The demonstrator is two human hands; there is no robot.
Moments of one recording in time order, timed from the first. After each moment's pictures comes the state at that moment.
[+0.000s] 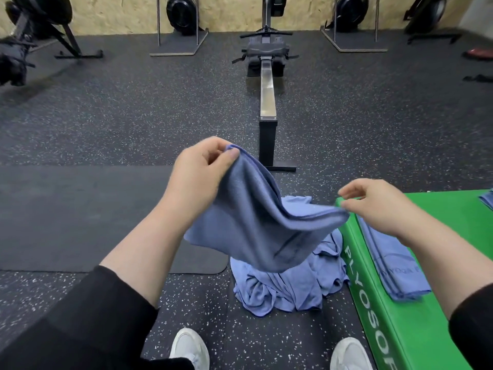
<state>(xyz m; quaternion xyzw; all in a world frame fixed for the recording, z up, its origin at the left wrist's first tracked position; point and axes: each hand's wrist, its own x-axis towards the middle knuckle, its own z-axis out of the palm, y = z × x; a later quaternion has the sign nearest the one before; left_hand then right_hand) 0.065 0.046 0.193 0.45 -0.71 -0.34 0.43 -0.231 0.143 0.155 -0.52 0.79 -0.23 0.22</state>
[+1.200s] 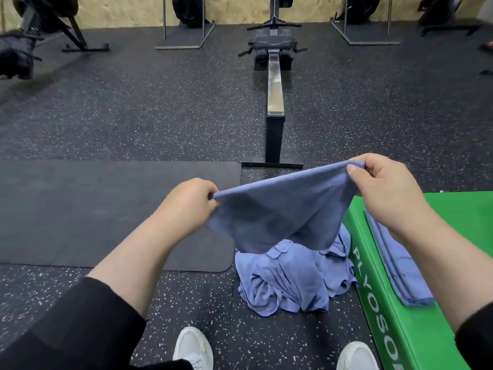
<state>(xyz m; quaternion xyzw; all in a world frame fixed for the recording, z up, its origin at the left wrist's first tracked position) 0.098 0.025 0.152 0.57 -0.80 -0.15 0.08 -0.208 0.122 0.163 -0.50 0.72 -0.44 0.17</state>
